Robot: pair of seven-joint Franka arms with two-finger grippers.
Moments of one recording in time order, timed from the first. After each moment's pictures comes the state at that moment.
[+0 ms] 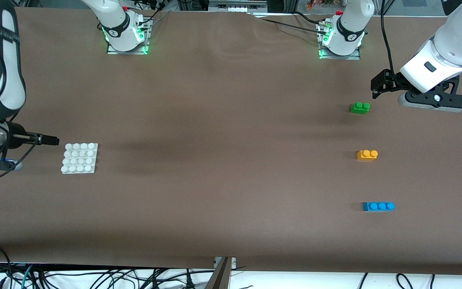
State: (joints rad) left arm 0.04 0.03 -0.23 -1.57 0.03 1.52 -0.07; right arm 0.03 0.43 -0.19 -1.54 0.02 1.74 -0.06
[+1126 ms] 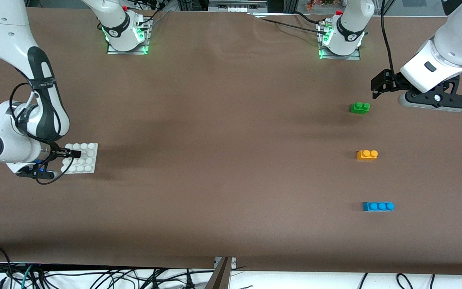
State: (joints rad) left arm 0.04 0.03 -0.23 -1.57 0.03 1.52 -0.07; right arm 0.02 0.60 -0.20 -1.75 -0.01 2.15 -0.06
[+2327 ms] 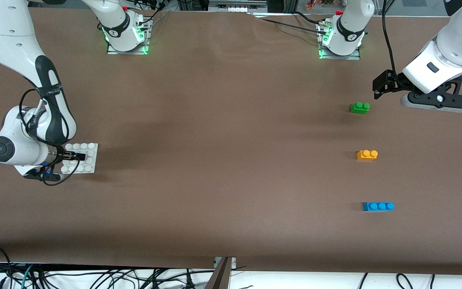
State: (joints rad) left arm 0.04 0.03 -0.22 -1.57 0.03 1.52 -0.07; right arm 0.02 0.65 -0.20 -1.75 -0.01 2.20 -0.05
